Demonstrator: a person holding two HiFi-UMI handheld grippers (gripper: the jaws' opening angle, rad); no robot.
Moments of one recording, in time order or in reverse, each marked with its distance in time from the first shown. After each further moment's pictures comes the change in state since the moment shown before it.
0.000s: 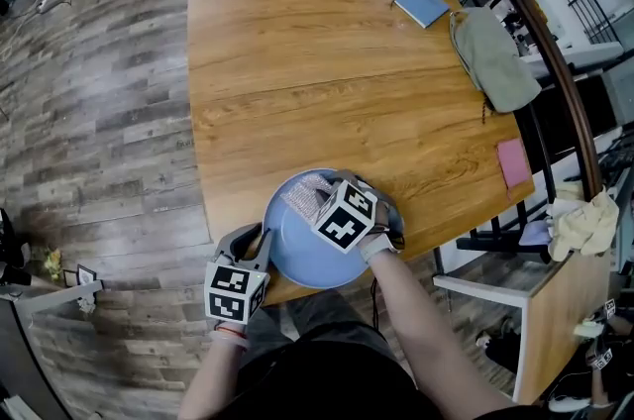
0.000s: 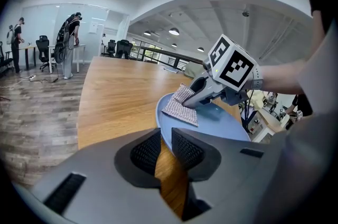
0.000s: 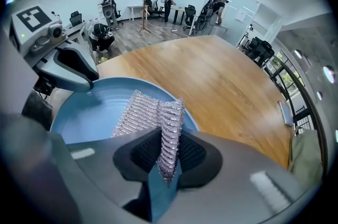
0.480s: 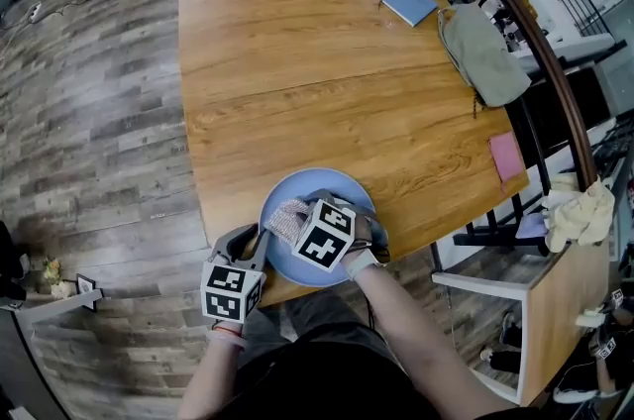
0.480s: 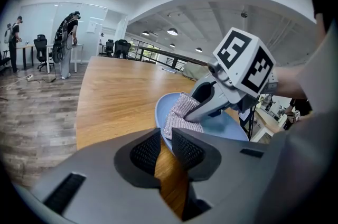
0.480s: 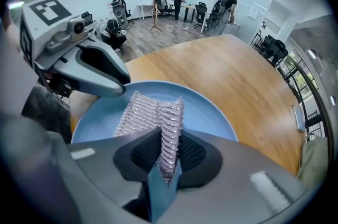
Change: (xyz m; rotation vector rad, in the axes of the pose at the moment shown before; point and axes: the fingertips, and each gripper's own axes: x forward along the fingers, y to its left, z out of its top) left arm 0.000 0.000 0.001 0.003 -0.001 -0.024; right arm -0.005 0.060 0.008 -0.042 0.017 0.117
